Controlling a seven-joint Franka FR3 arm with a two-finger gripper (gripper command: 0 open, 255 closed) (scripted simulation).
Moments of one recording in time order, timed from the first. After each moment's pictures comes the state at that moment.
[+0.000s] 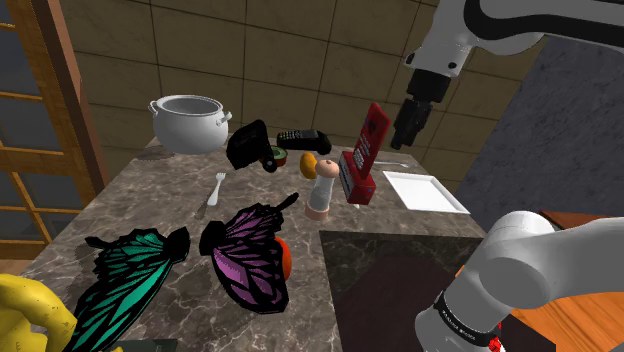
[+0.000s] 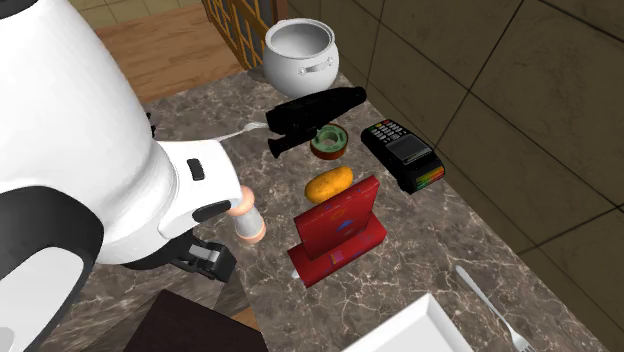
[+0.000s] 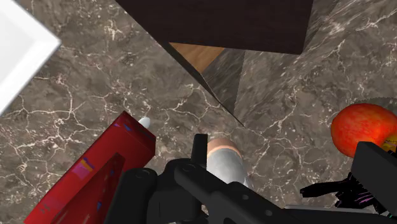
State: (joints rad) arm -0.02 -0.82 -0.04 -2.37 0.12 1.53 -0.11
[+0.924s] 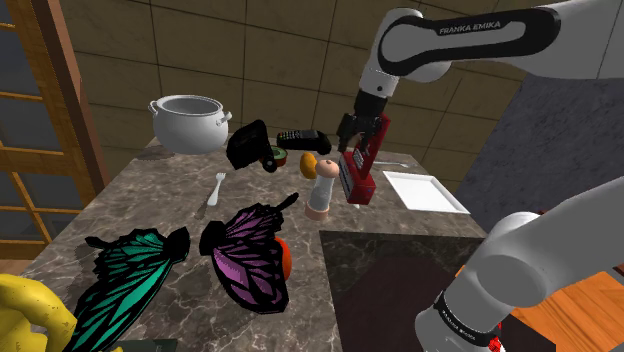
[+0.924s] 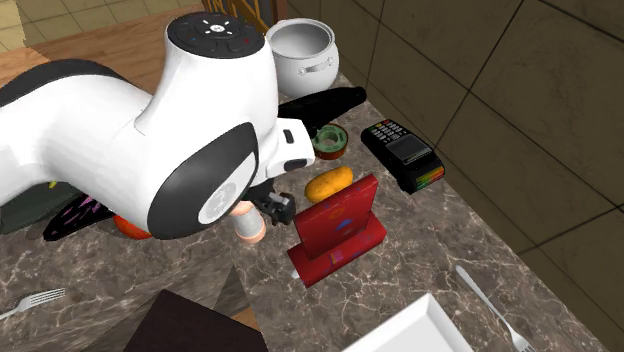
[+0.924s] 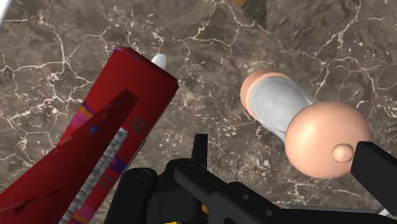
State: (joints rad) arm -0.07 -0.43 -0.02 -2.31 0.12 1.89 -0.01
